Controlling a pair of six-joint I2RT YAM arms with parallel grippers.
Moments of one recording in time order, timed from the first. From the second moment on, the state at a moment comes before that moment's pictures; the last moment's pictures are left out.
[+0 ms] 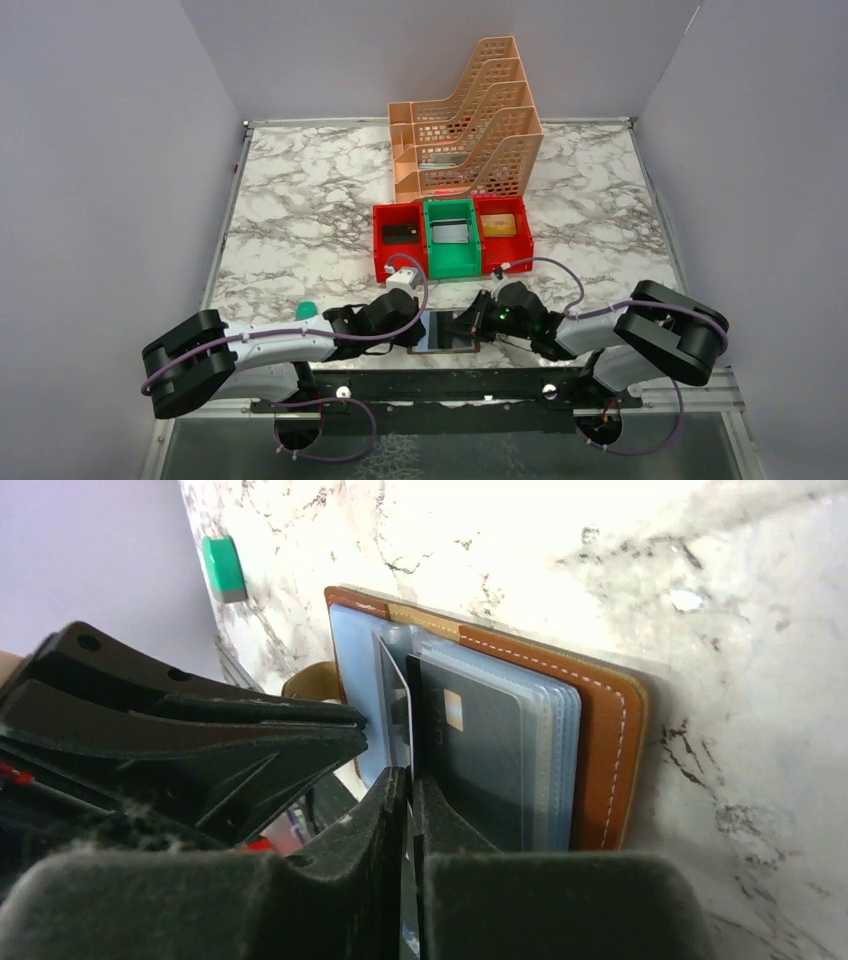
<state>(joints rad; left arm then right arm) -1.10 1.15 0.37 0.02 -0.16 -0.80 0.93 1.43 0.19 0.71 -0.14 1.24</state>
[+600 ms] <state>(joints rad) -1.10 1.05 0.37 -0.07 -0.16 -0.78 0.93 0.98 0.10 0.46 -0.02 1.16</state>
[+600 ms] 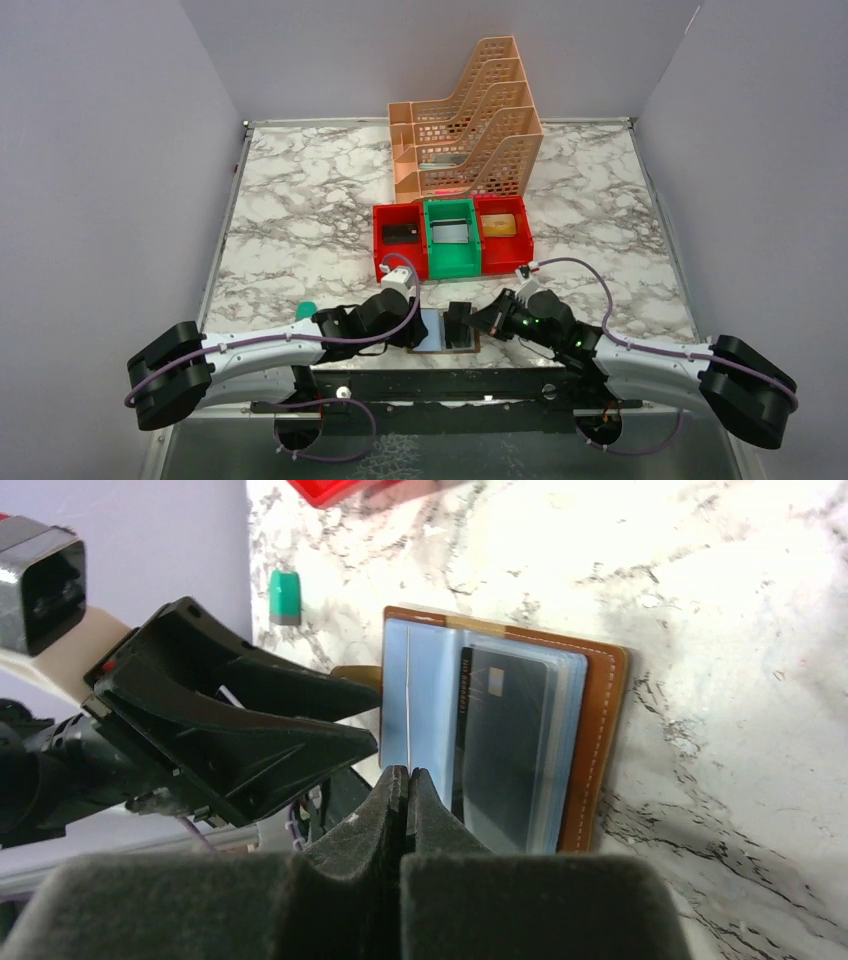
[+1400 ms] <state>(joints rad) -0.85 0.98 0.28 0.39 0.39 -0.77 0.93 0.79 0.04 0.57 -0.13 1.03</state>
